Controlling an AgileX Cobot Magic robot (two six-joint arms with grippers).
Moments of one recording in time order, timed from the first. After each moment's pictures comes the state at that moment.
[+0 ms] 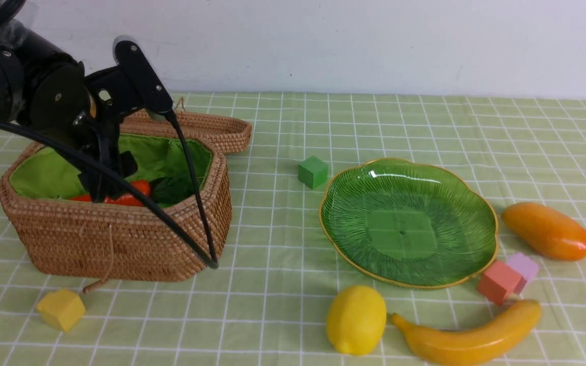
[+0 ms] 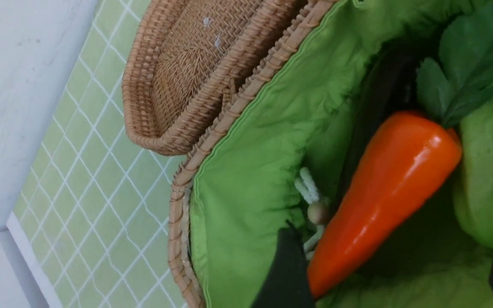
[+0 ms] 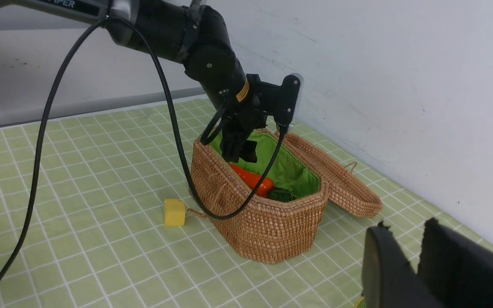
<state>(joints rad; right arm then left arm) 0.11 0.57 -1.03 0.95 0.96 -0.97 -0.26 1.61 -1.28 0.43 0.65 0.38</state>
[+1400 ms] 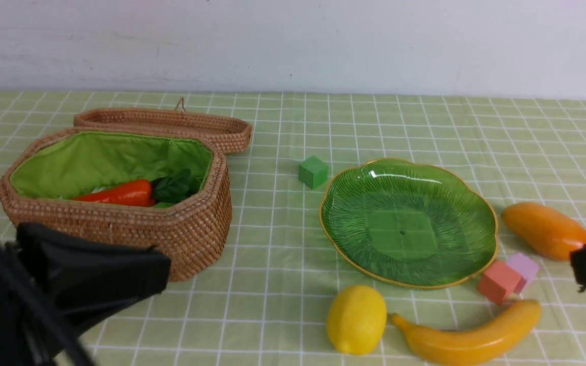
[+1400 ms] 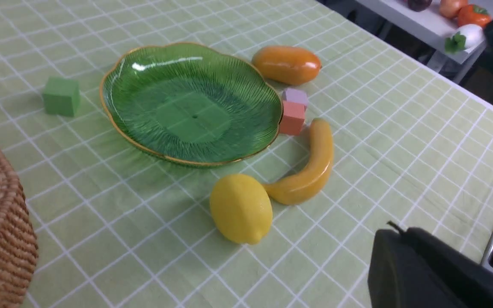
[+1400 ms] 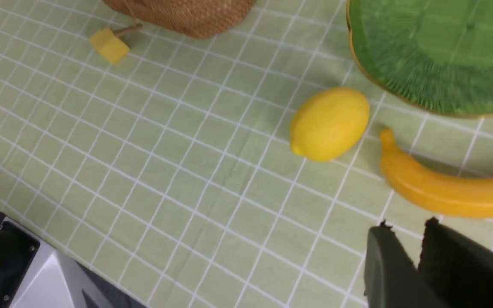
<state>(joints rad) 0.12 0.93 -1.04 0.58 1.17 -0.29 -0.26 0.69 -0.75 -0.90 0.79 0.72</state>
